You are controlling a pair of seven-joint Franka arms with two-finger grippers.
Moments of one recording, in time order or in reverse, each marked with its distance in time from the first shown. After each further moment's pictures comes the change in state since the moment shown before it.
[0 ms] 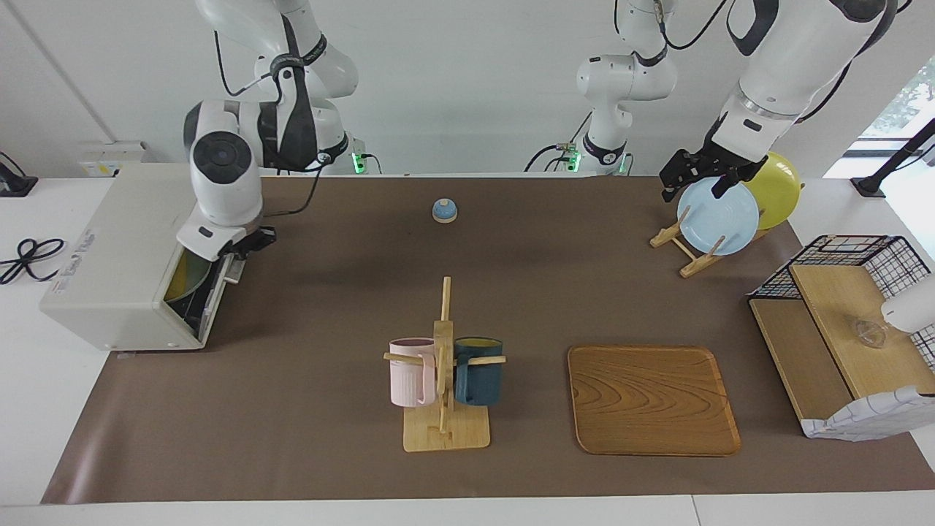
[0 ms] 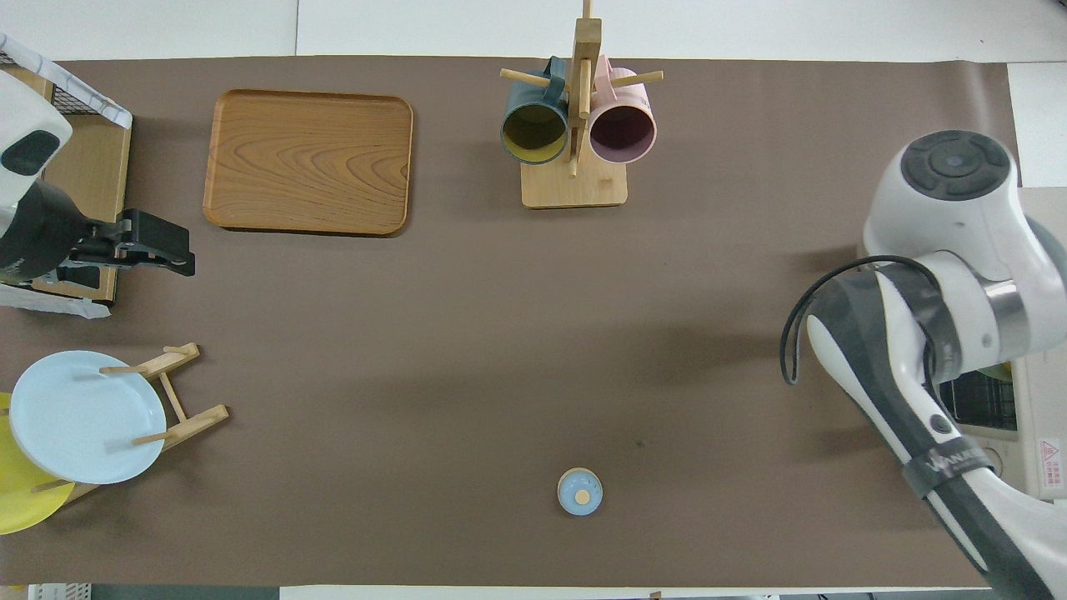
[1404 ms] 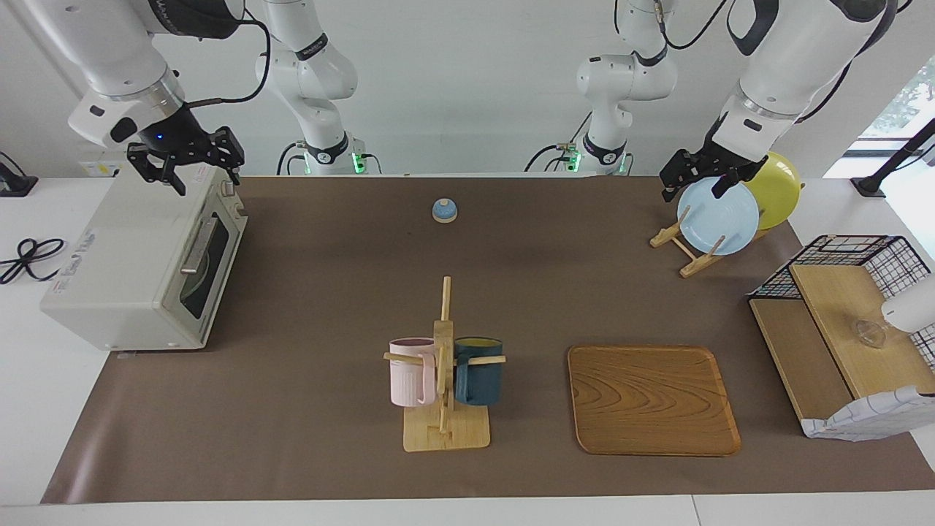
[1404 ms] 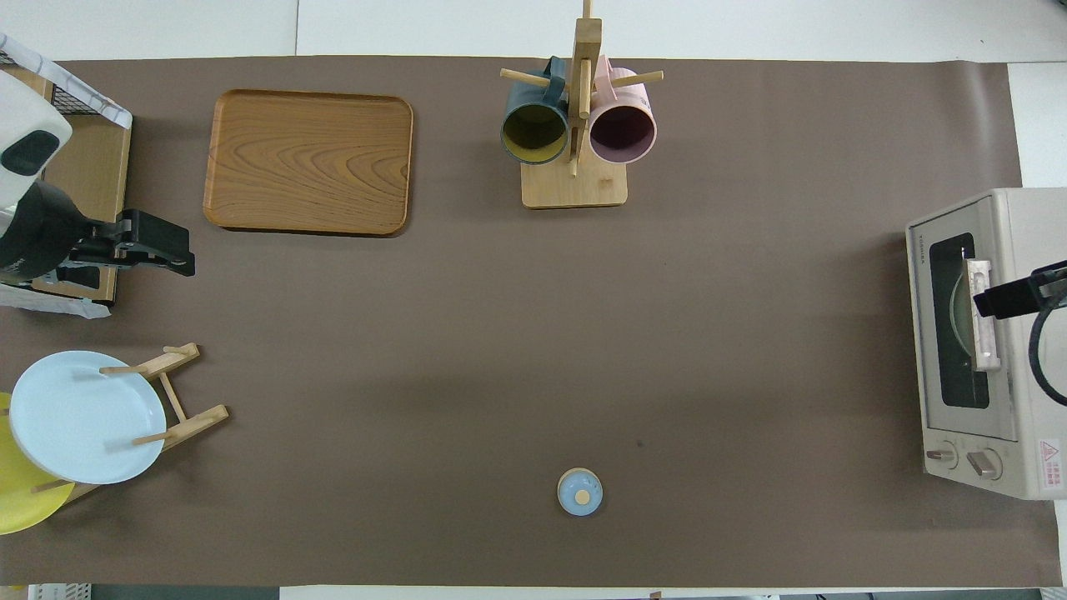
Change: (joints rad) left arm 0.000 0.000 0.000 0.000 0.000 0.000 0.000; right arm -0.049 -0.098 0.005 0.312 0.360 -0.282 -0.062
